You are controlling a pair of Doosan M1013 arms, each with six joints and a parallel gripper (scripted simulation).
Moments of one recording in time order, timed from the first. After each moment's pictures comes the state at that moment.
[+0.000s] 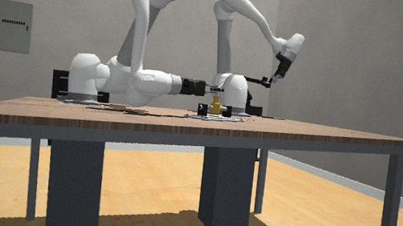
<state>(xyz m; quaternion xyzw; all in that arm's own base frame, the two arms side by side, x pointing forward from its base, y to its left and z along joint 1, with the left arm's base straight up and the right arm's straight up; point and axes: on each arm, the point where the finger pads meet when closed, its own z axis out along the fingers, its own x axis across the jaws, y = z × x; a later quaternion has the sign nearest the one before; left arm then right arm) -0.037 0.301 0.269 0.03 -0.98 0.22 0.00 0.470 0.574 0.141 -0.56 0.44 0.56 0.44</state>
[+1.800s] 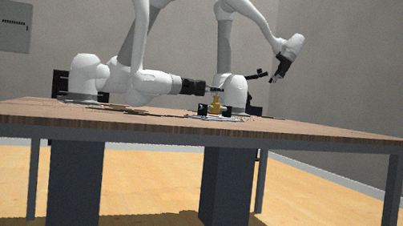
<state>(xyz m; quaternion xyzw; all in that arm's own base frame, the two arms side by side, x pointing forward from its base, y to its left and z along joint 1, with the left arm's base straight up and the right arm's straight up) -0.037 0.301 0.269 0.03 -0.98 0.22 0.00 0.470 0.574 0.141 -0.56 0.44 0.56 0.44</state>
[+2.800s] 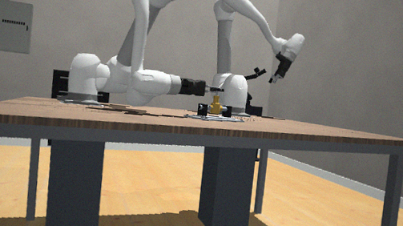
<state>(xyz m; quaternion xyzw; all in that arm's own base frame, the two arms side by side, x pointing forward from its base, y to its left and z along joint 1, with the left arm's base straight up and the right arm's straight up) -0.037 0.301 0.269 0.03 -0.98 0.22 0.00 0.470 0.575 0.141 -0.55 0.45 0.55 0.45</state>
